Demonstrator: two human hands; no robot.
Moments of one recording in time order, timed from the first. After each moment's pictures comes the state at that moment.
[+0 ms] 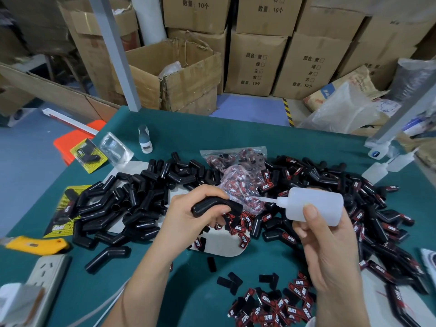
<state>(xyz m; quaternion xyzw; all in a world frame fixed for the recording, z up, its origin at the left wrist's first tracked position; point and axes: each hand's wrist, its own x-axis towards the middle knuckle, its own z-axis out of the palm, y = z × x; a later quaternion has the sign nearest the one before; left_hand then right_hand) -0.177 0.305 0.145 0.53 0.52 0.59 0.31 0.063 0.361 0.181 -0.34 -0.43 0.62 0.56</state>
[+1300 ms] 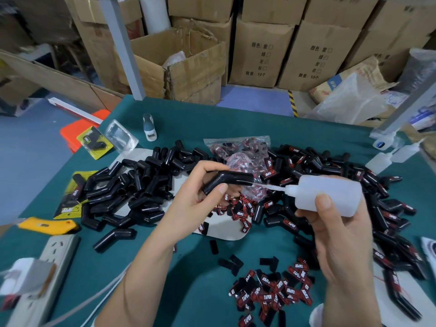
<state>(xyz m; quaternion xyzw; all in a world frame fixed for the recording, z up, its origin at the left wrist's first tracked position) -0.171 0.295 0.154 0.54 0.45 0.60 0.39 0.070 0.342 0.201 -0.35 -0.51 0.54 0.57</state>
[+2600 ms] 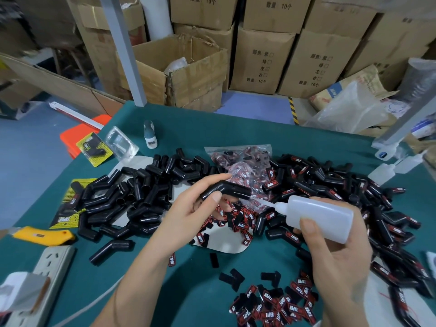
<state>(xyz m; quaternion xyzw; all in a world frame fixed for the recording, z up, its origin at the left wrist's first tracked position) -0.183 0.298 0.150 0.51 0.50 0.57 0.41 0.062 0.334 0.187 -0.40 -0.62 0.38 0.57</state>
